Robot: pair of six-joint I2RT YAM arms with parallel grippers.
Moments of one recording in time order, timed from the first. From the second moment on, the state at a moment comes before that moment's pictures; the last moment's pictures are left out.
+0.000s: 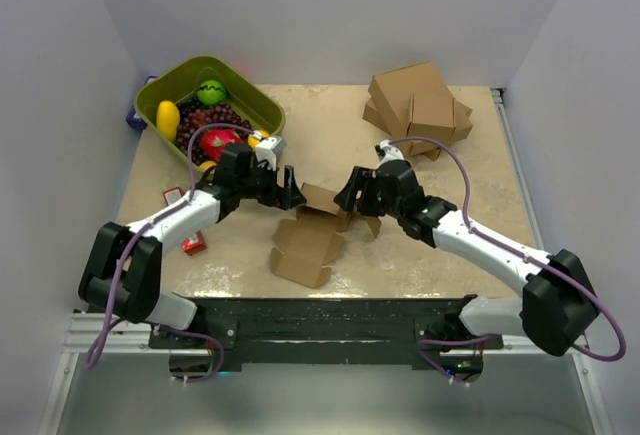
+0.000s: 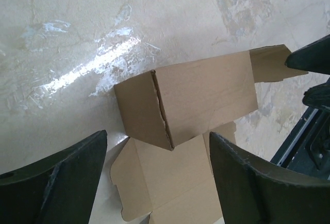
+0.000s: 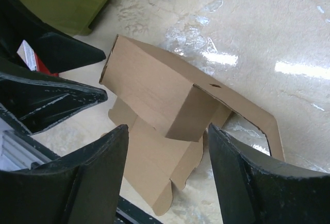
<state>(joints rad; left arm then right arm) -0.37 1.46 0.81 -0.03 0.50 -0.25 0.67 1.27 0.81 -0.12 0.03 0.72</state>
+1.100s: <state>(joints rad) -0.37 1.53 0.87 -0.02 0.51 -0.25 0.63 1.44 0.72 0.16 -0.08 0.91</state>
